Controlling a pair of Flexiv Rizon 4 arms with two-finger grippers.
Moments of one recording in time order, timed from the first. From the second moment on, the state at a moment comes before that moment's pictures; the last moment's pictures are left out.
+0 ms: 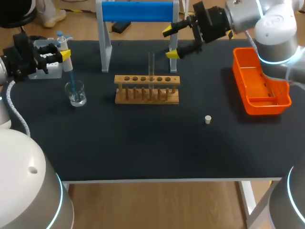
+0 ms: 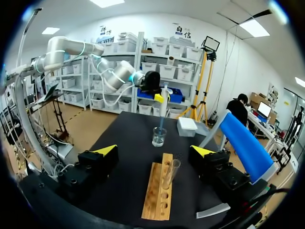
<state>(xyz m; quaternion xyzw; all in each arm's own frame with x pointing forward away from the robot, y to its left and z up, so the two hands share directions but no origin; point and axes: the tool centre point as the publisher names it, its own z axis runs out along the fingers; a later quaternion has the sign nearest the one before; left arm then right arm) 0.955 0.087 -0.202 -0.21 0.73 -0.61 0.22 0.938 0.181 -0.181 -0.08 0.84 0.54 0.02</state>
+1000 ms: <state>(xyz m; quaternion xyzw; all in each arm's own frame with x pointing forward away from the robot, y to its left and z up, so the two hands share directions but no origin) 0.954 0.087 -0.202 -0.21 0.73 -0.61 0.22 0.945 0.167 -0.260 -0.08 0.85 0.52 0.05</state>
